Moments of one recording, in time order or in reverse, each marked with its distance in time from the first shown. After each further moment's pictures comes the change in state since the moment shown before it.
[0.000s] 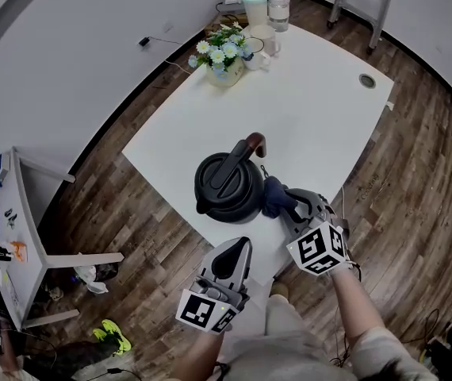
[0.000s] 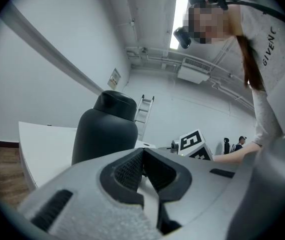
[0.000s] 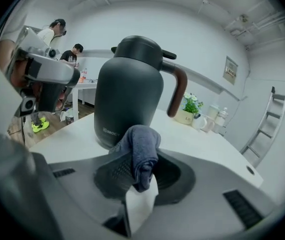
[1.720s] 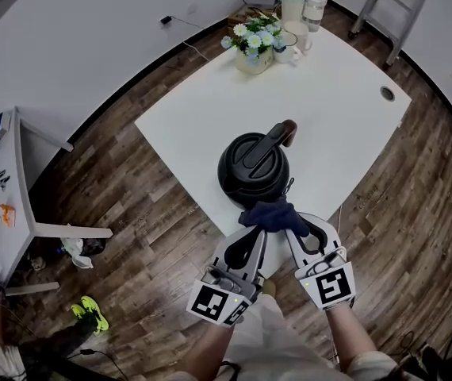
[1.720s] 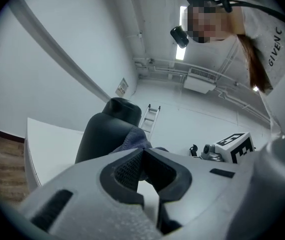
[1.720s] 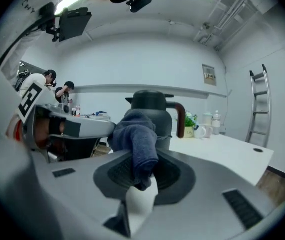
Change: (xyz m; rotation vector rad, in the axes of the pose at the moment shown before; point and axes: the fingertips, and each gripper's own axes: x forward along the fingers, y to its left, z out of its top) left arm -0.008 0.003 0.007 -0.049 -0.119 0.066; right arm -0.063 0.051 0.056 0.268 -0.302 -0.006
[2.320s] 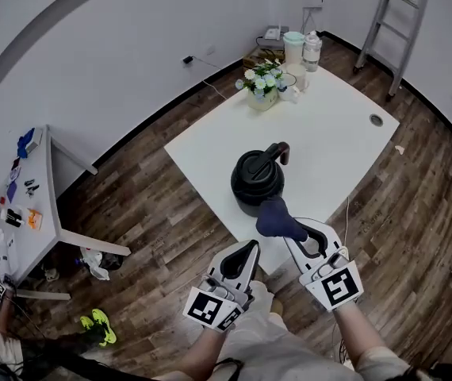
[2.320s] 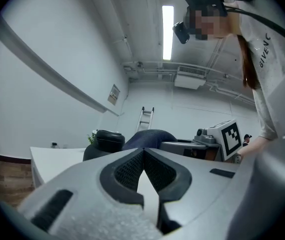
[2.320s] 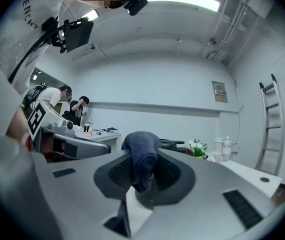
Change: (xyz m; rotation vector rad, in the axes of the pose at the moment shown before) left arm -0.051 -0.050 0.063 0.128 -0.018 -0.017; right arm -0.060 0.026 0.111 -0.068 -0.222 0.119
